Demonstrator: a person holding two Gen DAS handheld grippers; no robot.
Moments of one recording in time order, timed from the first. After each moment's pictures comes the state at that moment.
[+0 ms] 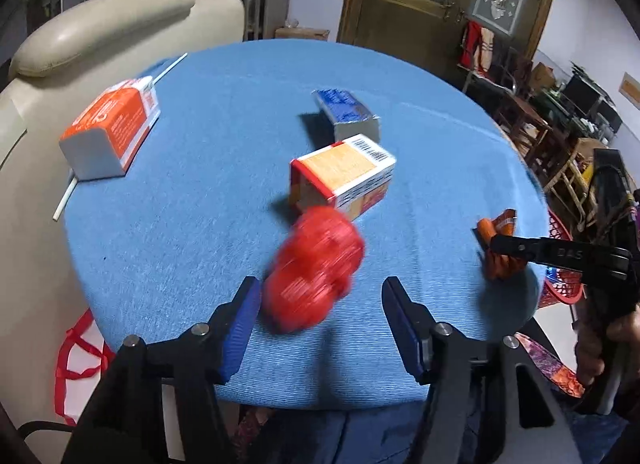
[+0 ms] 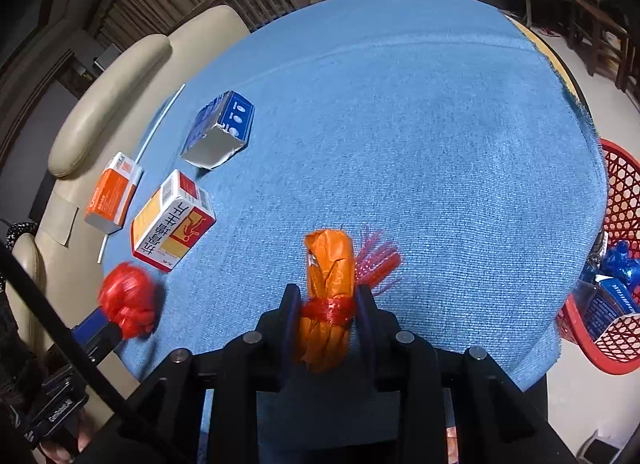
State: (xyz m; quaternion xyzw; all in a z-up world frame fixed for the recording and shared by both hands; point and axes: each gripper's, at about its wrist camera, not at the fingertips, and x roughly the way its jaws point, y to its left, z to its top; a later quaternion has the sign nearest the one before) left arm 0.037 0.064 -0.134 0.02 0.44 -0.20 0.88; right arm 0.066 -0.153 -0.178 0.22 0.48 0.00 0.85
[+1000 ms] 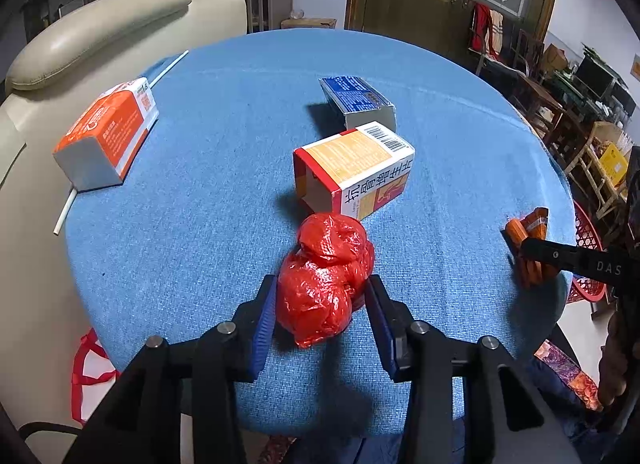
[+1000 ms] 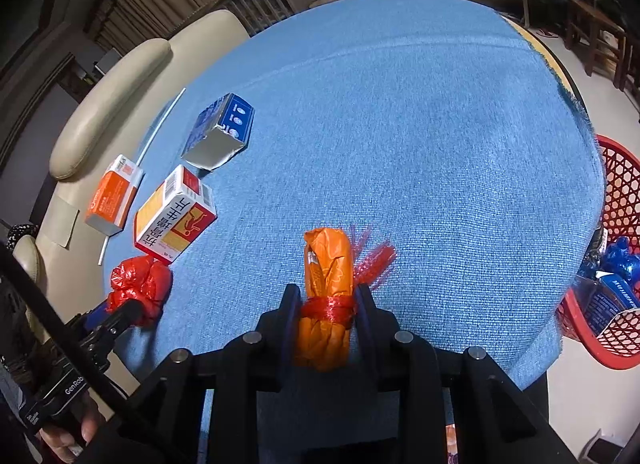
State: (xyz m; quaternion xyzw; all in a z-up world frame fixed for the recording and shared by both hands) left arm 0.052 0.047 -0.144 0.06 0.45 -0.17 0.87; right arm 0.061 -0.155 -0.178 0.22 0.48 0.00 0.85
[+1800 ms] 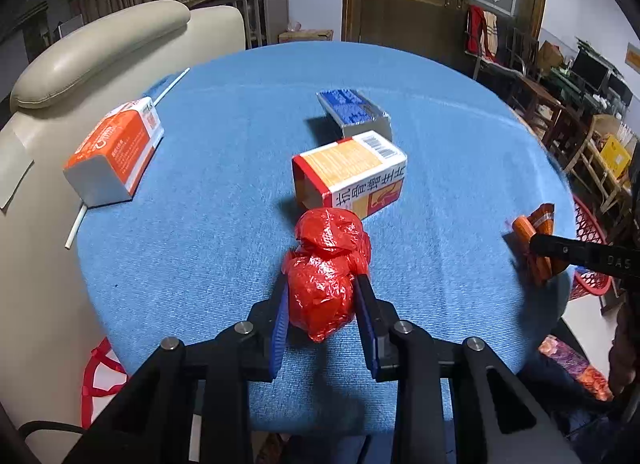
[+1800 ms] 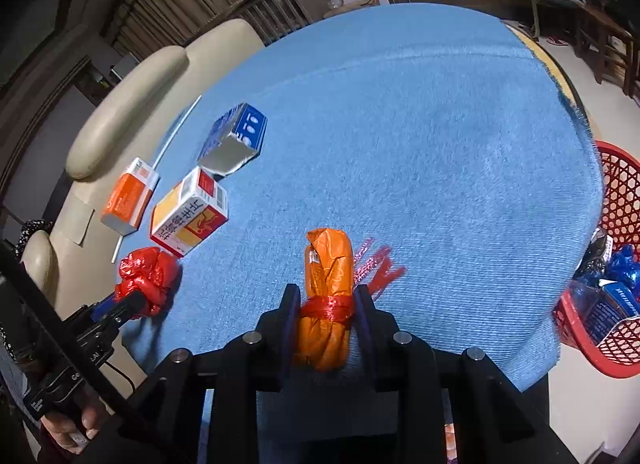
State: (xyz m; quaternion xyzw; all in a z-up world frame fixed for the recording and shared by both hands) left arm 0.037 0.047 -0.131 0.07 0.42 -0.17 0.89; right arm 0.050 -0.165 -0.174 0.23 0.45 0.03 0.86
